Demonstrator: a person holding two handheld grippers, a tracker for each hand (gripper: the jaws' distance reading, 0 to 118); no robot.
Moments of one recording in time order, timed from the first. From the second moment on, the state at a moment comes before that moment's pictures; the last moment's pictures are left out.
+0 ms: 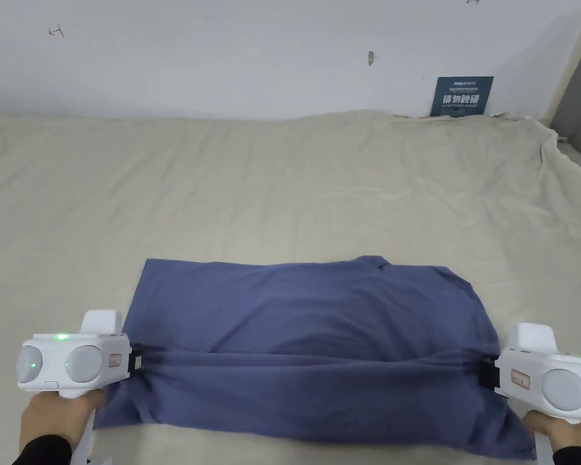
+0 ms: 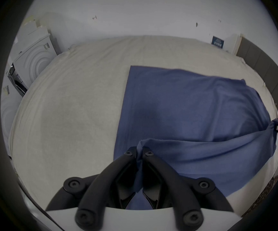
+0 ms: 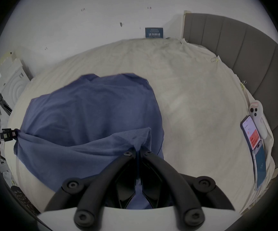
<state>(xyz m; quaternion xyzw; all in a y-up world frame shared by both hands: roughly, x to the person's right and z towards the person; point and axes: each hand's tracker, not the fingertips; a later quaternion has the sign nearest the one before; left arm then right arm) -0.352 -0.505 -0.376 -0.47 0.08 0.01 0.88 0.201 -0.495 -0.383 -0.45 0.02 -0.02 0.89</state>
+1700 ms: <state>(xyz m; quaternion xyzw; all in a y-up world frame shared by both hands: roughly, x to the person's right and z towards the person) -0.323 -0.410 -0.246 -0.36 0.05 0.03 0.93 0.189 -0.375 -0.217 -0.21 0.01 0.01 0.98</state>
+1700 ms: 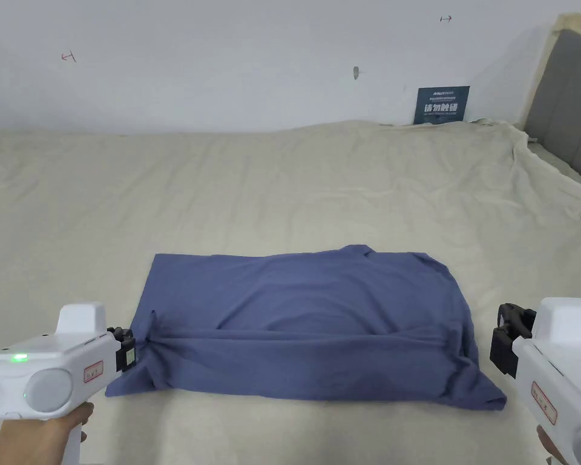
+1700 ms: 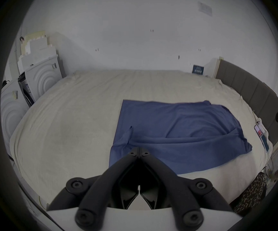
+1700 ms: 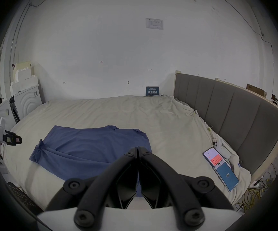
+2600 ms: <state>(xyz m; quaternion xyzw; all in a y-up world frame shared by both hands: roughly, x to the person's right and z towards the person) -0.356 -0.503 -0.309 -0.50 0.06 0.04 0.86 0.206 -0.434 -0.266 -0.34 0.01 -0.02 0.94</state>
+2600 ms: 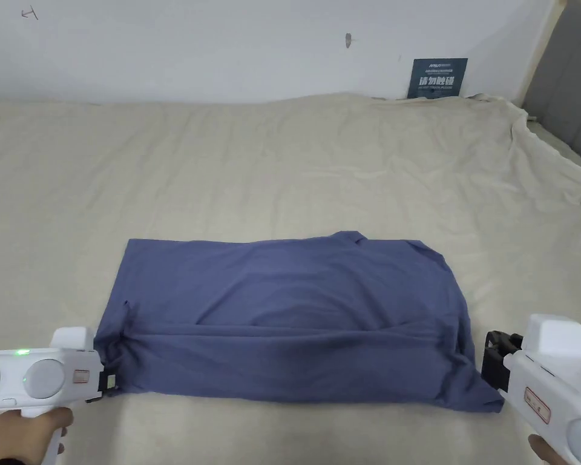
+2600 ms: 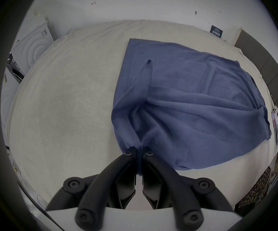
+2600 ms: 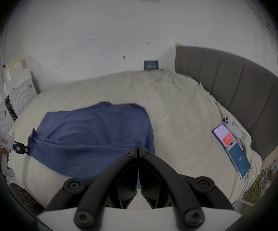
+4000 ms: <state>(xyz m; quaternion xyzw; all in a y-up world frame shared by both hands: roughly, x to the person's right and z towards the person) -0.360 -0.475 -0.178 -0.48 0.05 0.06 0.87 0.232 -0.482 -0.220 -0.45 0.06 -0.03 0.89</state>
